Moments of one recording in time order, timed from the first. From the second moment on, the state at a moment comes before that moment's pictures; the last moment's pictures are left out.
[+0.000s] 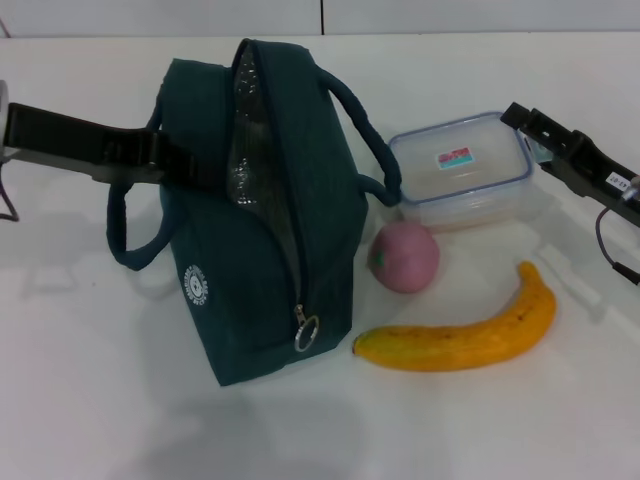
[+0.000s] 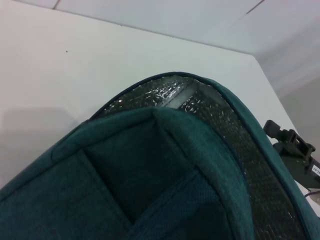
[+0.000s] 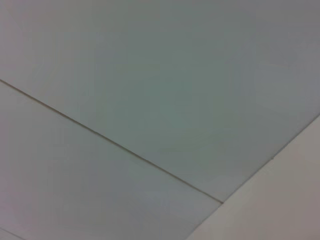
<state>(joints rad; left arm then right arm) -0.56 -2.03 0.83 1.23 2.19 1.79 -2.64 0.61 2.03 -0.89 -0.05 -1.13 -1.21 1.60</state>
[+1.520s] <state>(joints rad) -0.60 -2.01 0.86 1.21 2.19 1.79 -2.61 0.67 2.03 -0.91 -0.01 -1.13 -1.23 1.67</state>
